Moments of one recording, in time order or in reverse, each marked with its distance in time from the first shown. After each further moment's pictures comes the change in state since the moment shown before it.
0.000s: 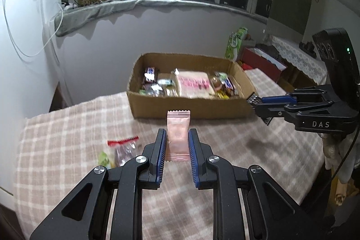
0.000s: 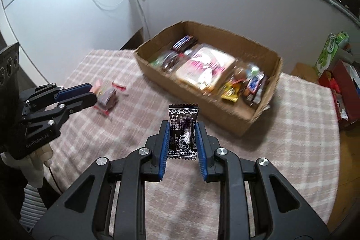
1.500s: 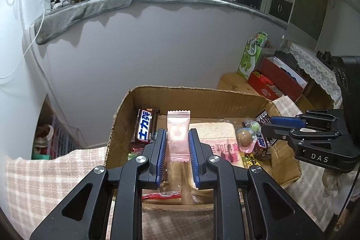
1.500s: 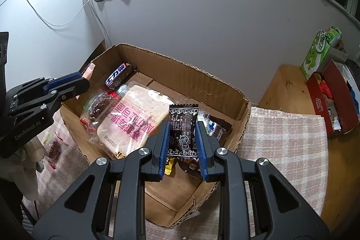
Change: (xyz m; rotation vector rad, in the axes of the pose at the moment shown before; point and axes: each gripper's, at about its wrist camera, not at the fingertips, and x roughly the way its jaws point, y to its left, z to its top) left arm 0.118 0.004 0.092 -0.035 0.041 0.041; right arm 0.077 -0.096 0.081 0.078 0.024 -0.098
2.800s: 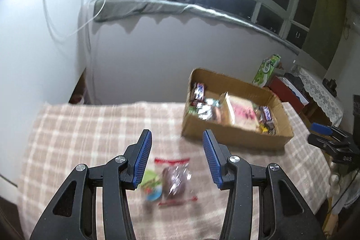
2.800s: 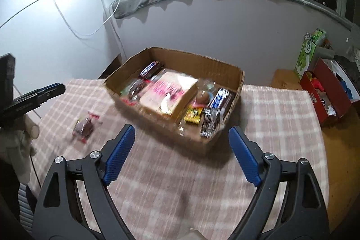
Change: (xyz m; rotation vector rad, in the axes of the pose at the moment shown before) left arm -0.107 0.085 -0.084 -0.195 -0.060 0.045; right arm -0.097 0.037 -0.091 0.013 -0.163 0.022
